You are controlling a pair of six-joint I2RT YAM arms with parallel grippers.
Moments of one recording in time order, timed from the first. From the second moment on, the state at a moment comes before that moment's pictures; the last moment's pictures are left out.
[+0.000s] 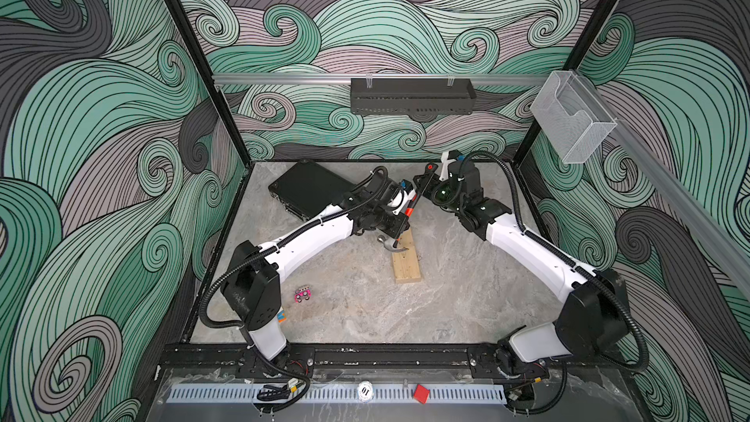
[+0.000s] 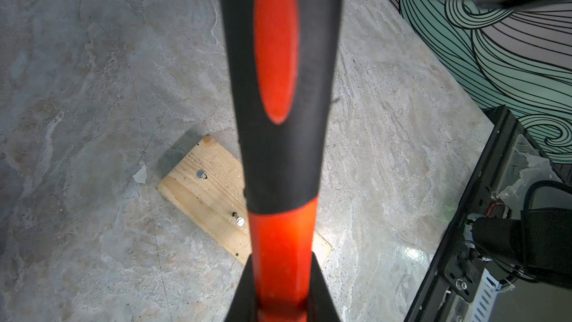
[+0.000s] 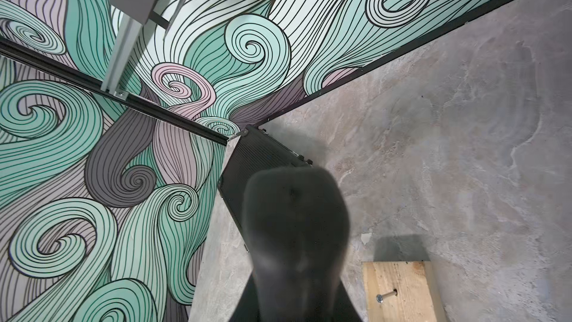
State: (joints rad) left arm -0.74 1.70 1.47 -0.63 0.23 -0.12; right arm 0.48 1.47 1.20 -0.13 -0.06 0.77
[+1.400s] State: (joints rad) left arm -0.41 1.41 1.16 -0.48 0.42 -0.49; right arm 0.47 1.27 1.10 -0.27 0.14 0.59
